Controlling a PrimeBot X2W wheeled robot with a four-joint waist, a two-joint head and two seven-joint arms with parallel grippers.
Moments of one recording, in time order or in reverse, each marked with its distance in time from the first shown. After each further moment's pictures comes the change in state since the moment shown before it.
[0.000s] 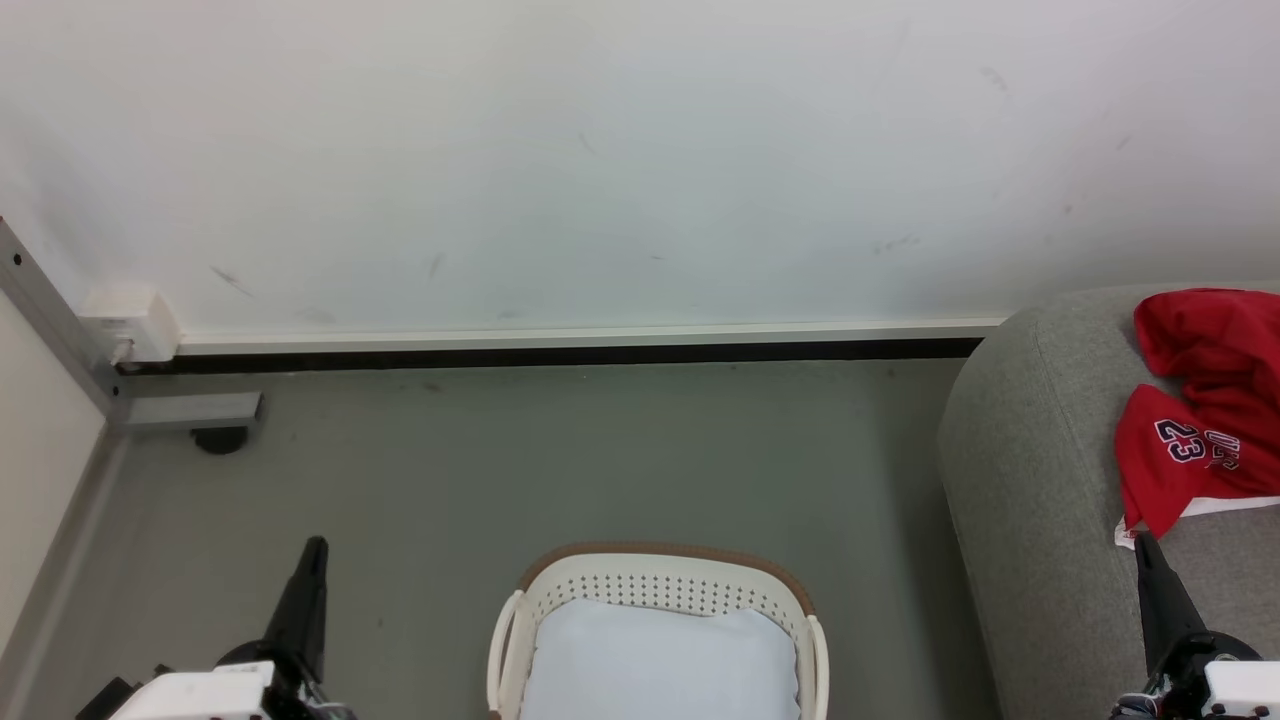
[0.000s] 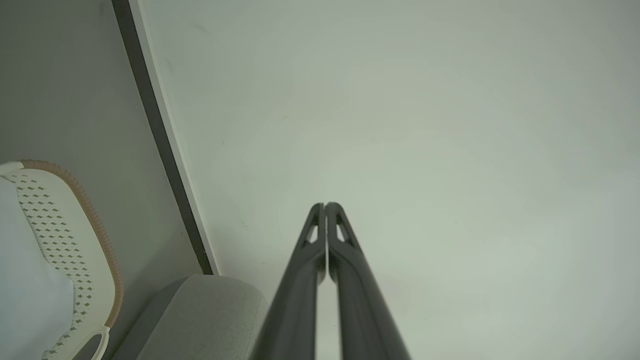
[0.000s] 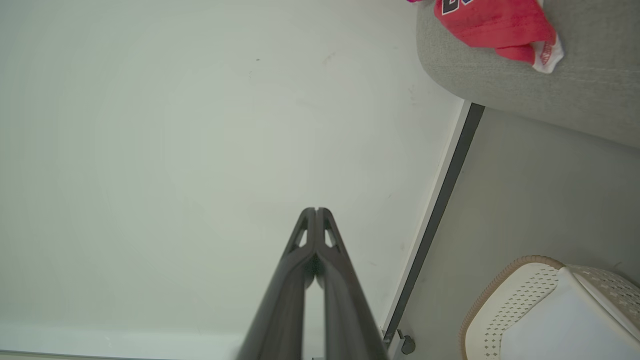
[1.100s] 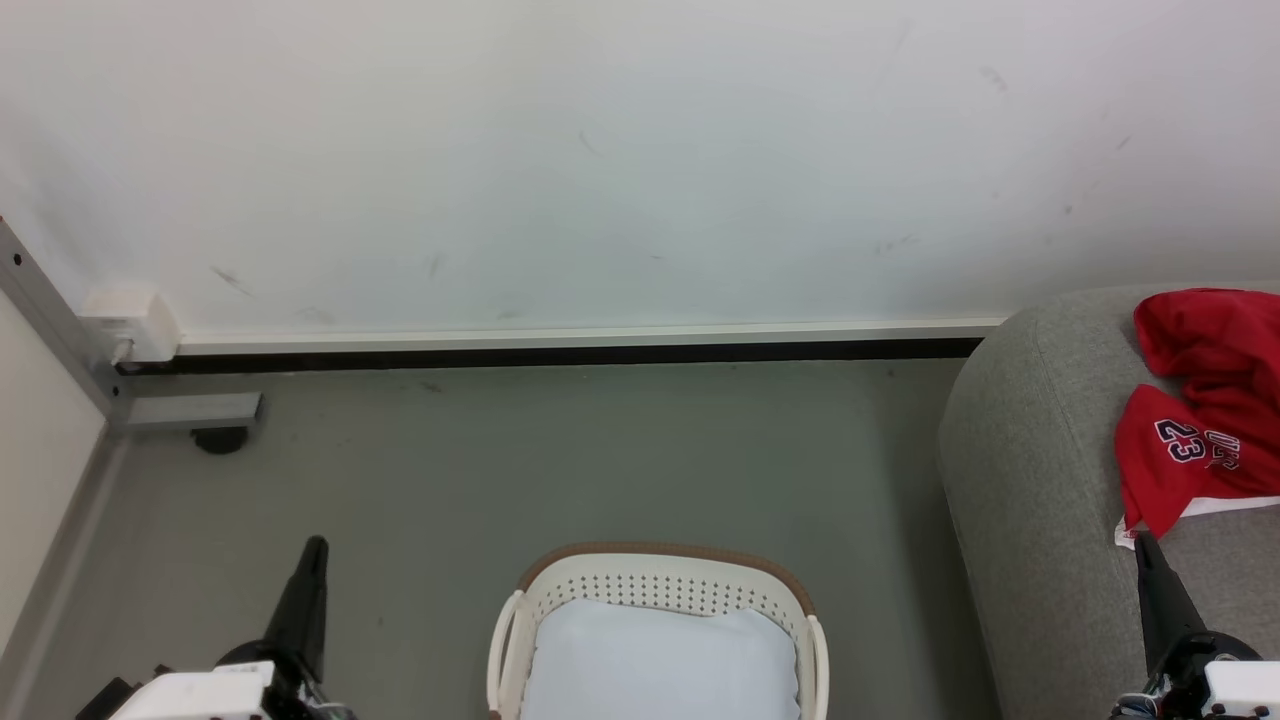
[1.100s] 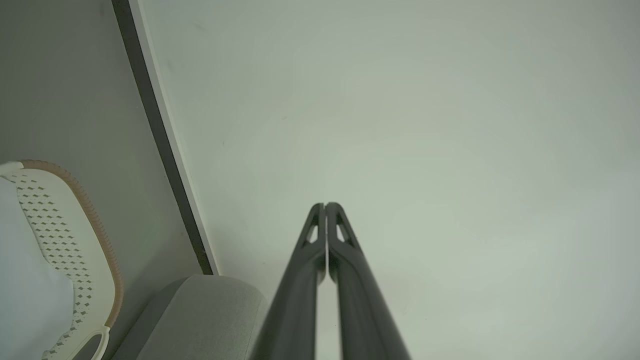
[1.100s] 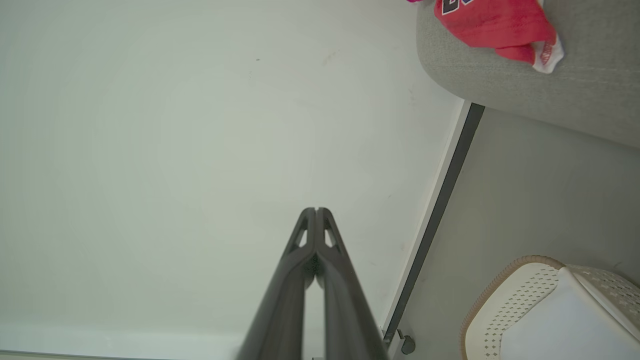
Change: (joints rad) left arm 0.000 0.000 0.000 0.000 0.000 0.000 0.000; right arm 0.000 0.000 0.000 0.000 0.000 0.000 0.000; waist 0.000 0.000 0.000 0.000
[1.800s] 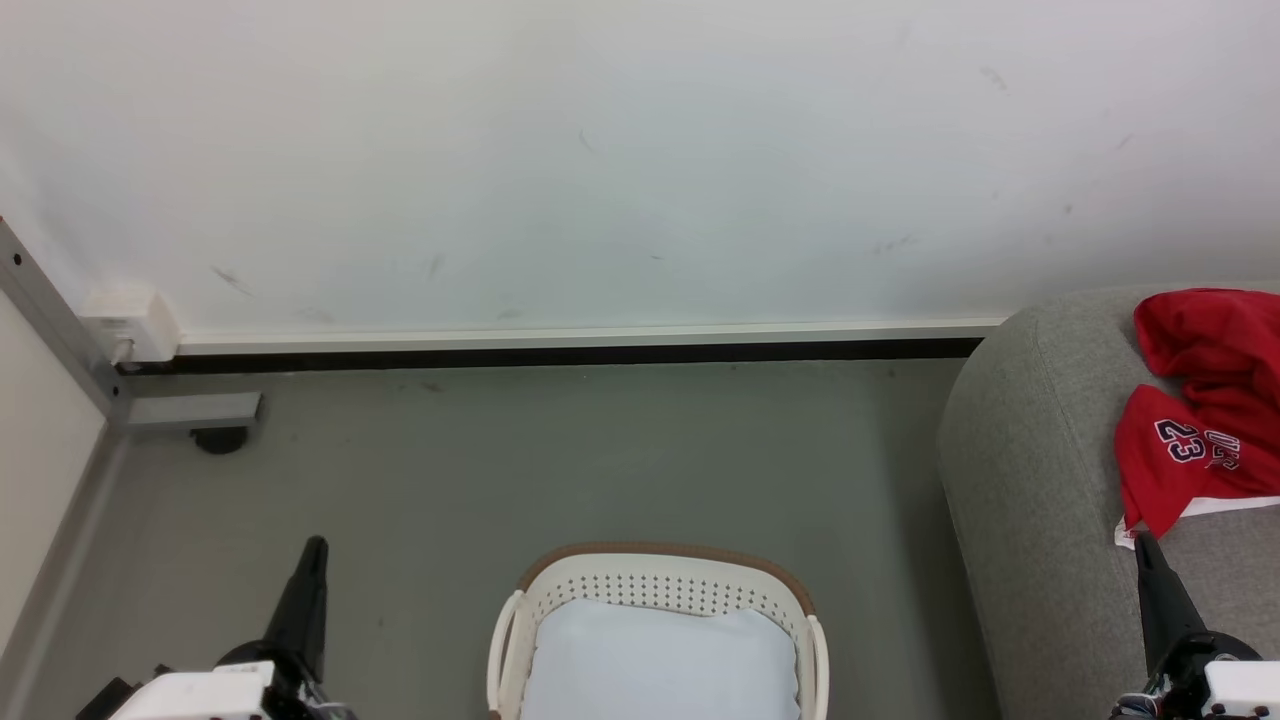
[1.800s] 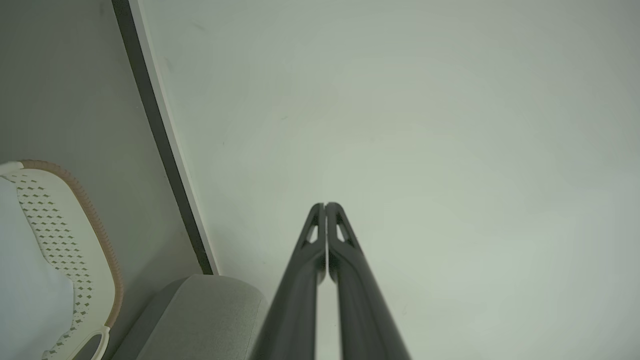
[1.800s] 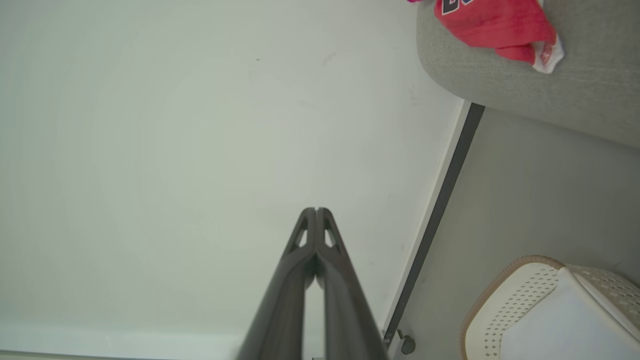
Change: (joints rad) left arm 0.000 0.000 0.000 0.000 0.000 0.000 0.000; right arm 0.000 0.000 0.000 0.000 0.000 0.000 0.000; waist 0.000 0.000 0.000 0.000
